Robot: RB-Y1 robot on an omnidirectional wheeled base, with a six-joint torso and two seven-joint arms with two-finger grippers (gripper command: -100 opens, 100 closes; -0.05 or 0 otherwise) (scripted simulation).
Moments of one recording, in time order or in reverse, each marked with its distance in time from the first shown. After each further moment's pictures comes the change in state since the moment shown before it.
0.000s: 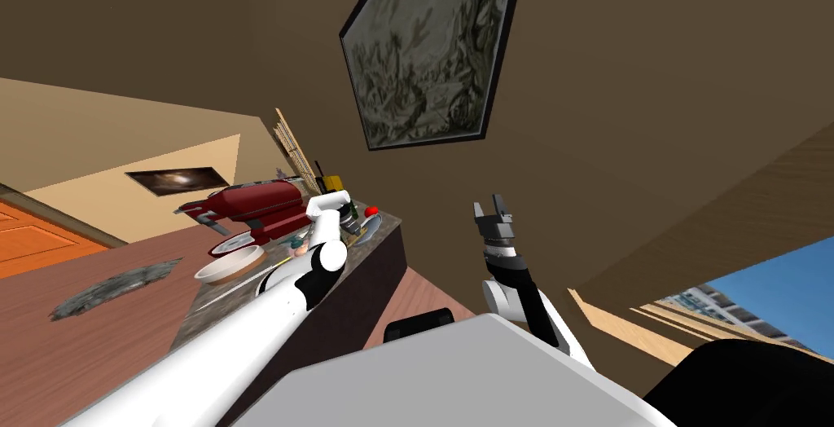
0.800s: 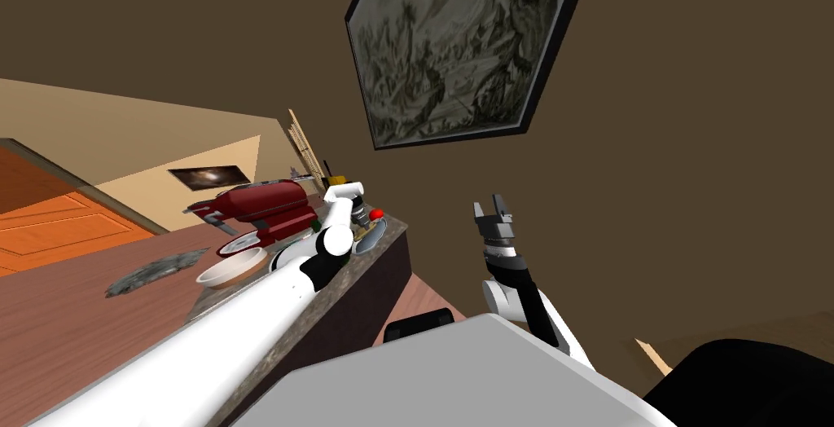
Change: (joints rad) left arm -0.182 -0.037 -0.002 0.215 -0.083 -0.005 0.001; right arm 0.000 0.000 0.000 0.000 0.000 0.000 0.000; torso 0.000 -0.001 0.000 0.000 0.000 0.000
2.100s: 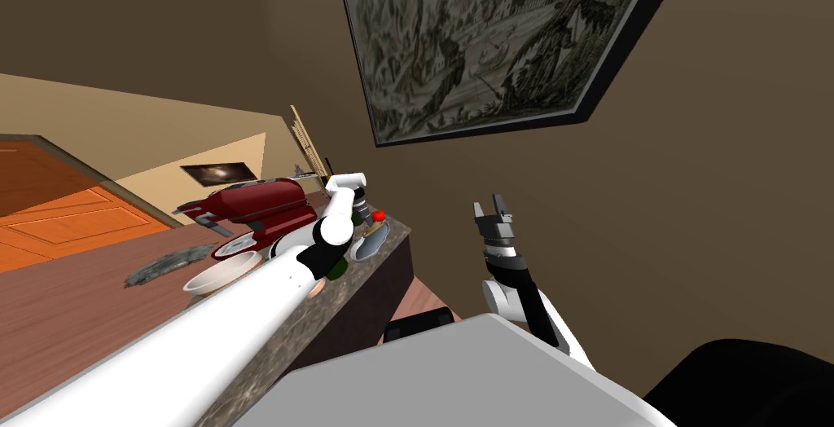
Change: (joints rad) left arm -0.123 0.007 0.009 0.073 -0.042 0.060 -0.017; right arm 0.000 0.000 0.000 0.000 0.000 0.000 0.000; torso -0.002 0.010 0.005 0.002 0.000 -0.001
